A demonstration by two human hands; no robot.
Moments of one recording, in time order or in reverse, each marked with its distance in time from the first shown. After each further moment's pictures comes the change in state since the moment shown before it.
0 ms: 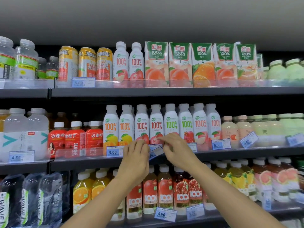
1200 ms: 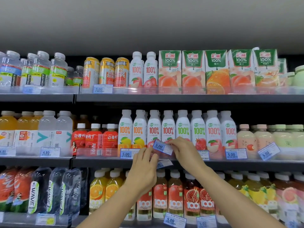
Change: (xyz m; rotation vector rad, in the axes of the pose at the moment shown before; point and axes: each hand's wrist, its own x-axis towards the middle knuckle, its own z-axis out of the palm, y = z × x) left_hand -0.019 -0.002 -0.003 0.074 -0.119 -0.061; right_hand 0.019 -0.001 0.009 -0.019 0.015 0.043
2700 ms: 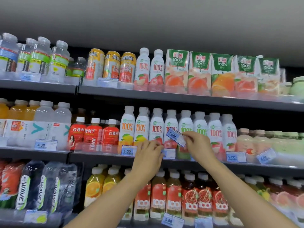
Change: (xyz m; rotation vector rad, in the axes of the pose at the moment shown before) left_hand 0.033 -0.004 0.003 -0.097 0.156 -0.003; right_hand 0.011 -0.008 -0.033 0.033 0.094 0.252
